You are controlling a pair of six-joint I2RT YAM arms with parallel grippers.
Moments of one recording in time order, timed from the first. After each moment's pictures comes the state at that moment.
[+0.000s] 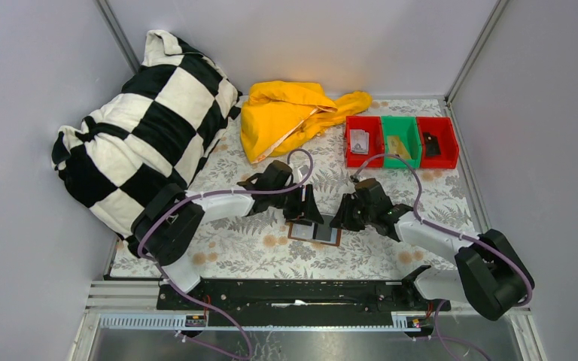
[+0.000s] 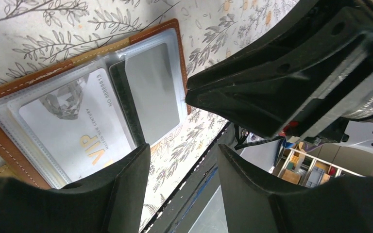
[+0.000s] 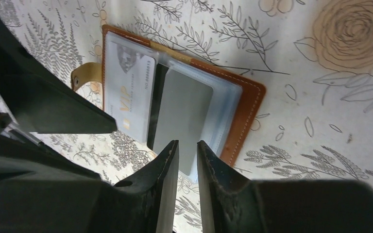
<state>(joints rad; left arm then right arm) -0.74 1.67 0.88 0.01 0.59 -0.80 0.57 1.24 0.50 -0.13 -0.22 0.71</state>
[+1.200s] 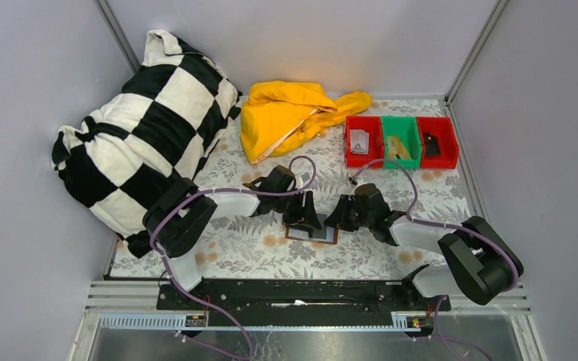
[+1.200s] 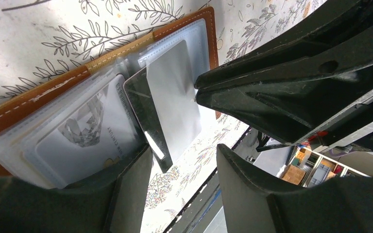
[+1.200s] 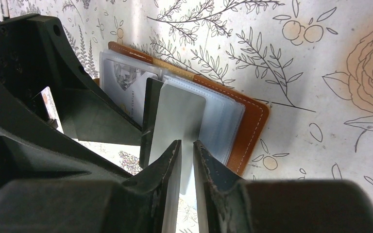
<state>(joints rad) -0.74 1.77 0.88 0.02 0.59 -0.77 0.57 1.36 0.40 0.22 -0.26 0.76</state>
